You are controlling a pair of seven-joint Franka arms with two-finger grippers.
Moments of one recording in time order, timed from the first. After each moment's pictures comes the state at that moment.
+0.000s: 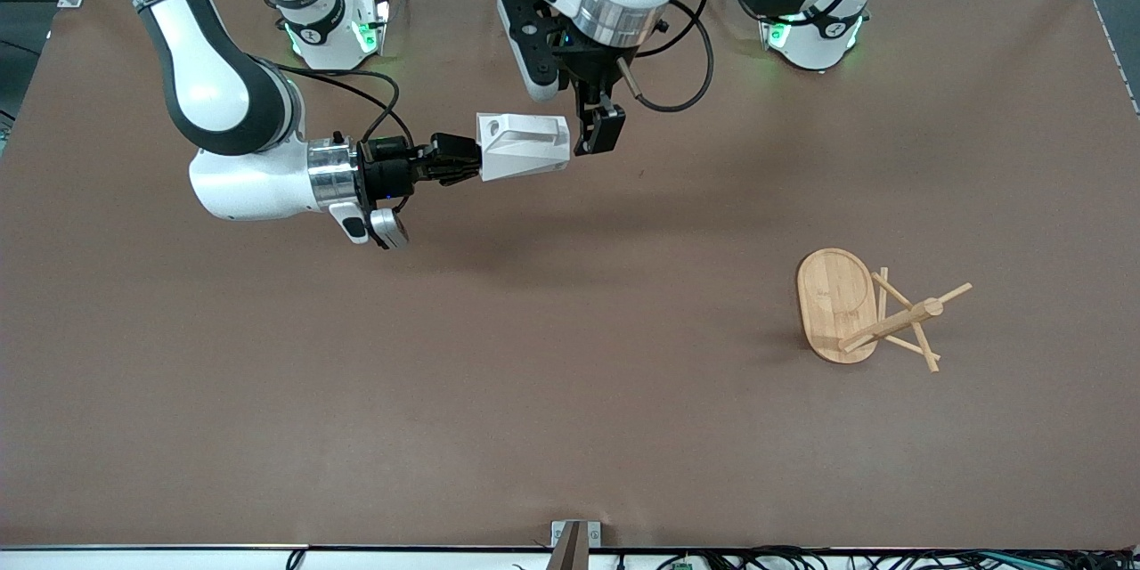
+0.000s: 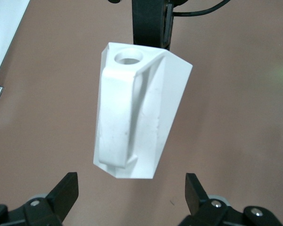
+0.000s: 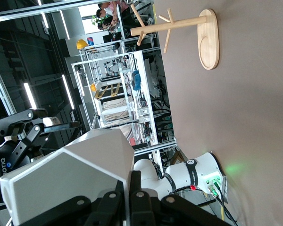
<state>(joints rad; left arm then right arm) -0.49 0.36 -0.39 -1.23 -0.01 1.79 0.42 -0.07 0.21 0.44 -1.98 1.48 1.83 -0.39</state>
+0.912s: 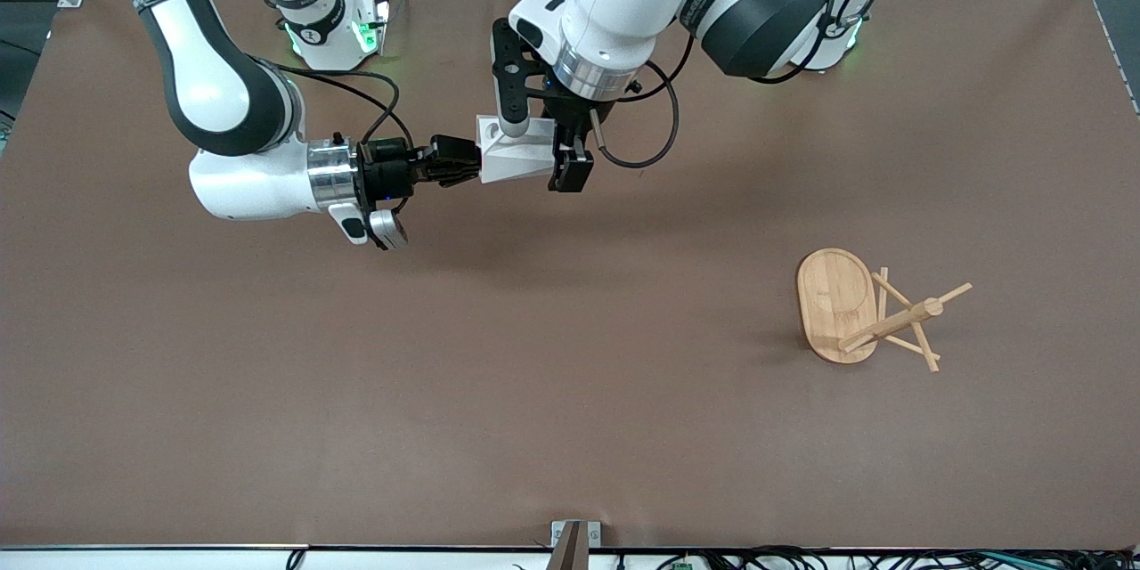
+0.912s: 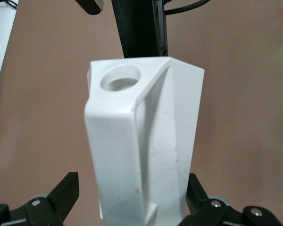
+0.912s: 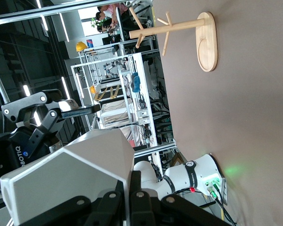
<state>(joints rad) -0.49 0.44 -0.40 -1.21 -0.01 1.88 0.61 -0.07 0.21 0.44 -1.98 1.48 1.84 -0.39</state>
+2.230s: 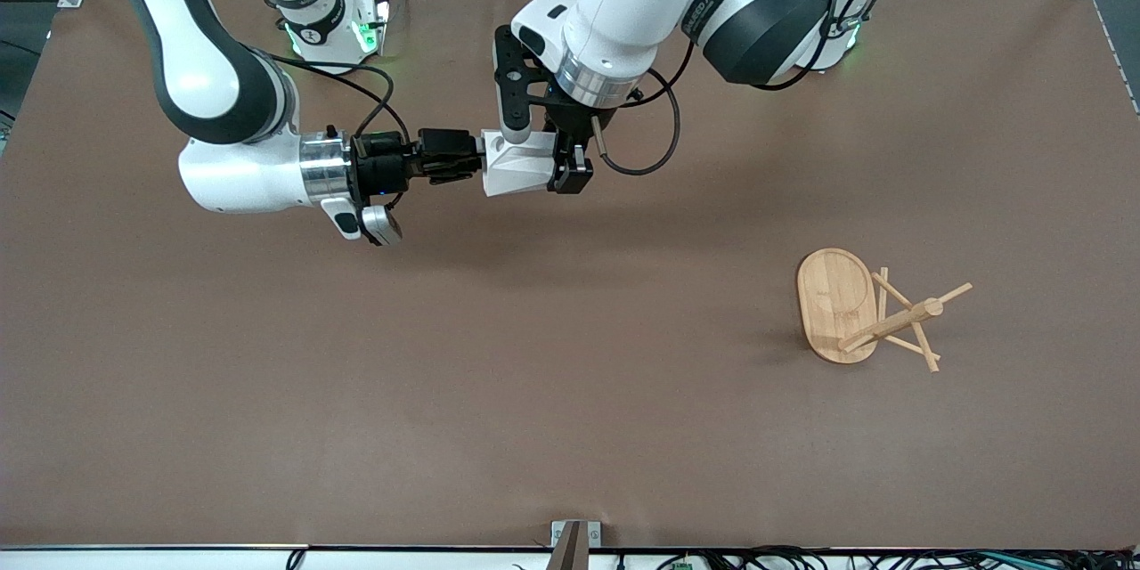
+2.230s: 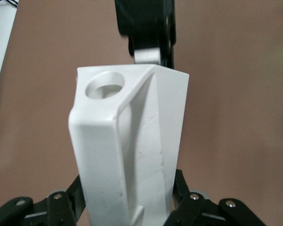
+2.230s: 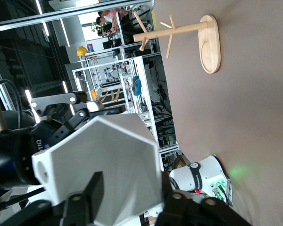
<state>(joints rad) -0.48 0.45 -0.40 -1.21 -0.01 1.88 0.62 -0.08 0.17 0.43 -1.98 1.48 1.85 -0.34</state>
